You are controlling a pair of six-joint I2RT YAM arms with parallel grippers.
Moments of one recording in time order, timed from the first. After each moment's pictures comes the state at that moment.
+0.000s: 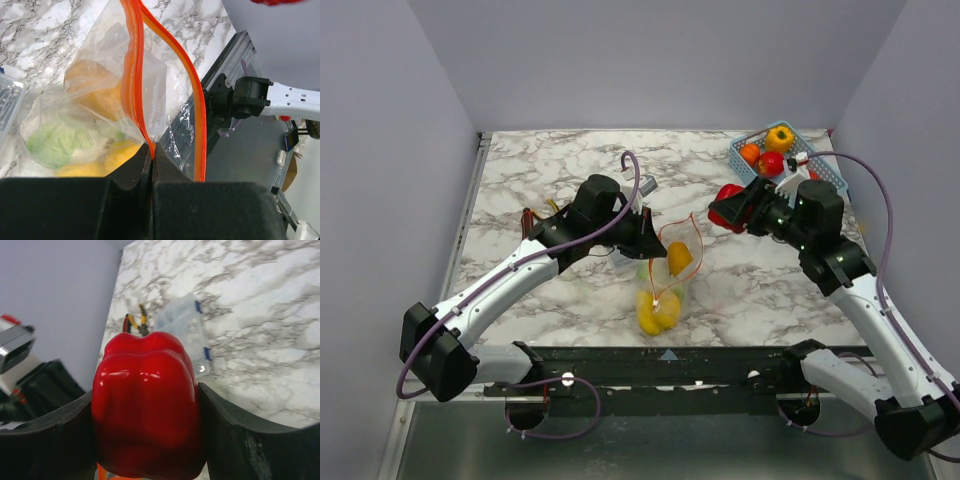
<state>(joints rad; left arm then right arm) -0.69 1.27 1.12 -0.40 0.52 -0.48 0.33 0.94 0.96 -0.35 -0.22 0.71</state>
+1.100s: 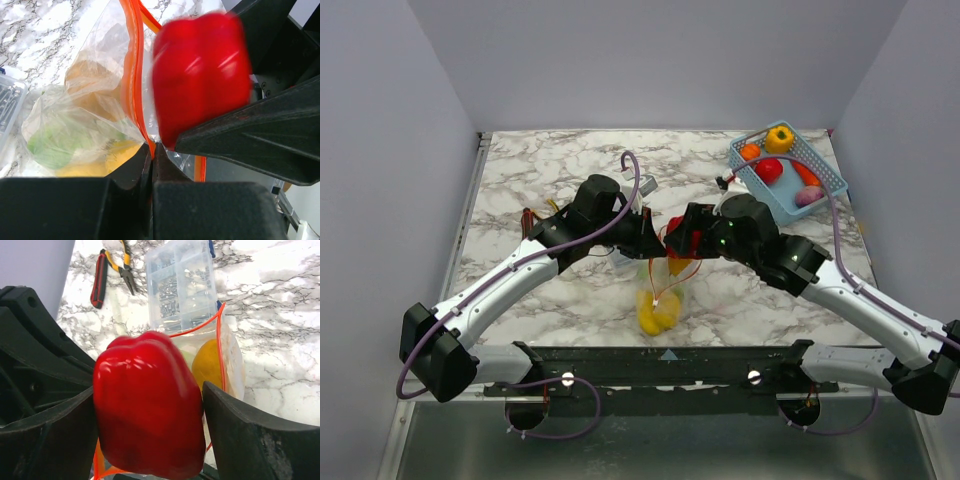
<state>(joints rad) -0.69 1.27 1.12 -0.40 0.52 -0.48 0.86 1.11 1.09 -0.48 0.17 0.69</state>
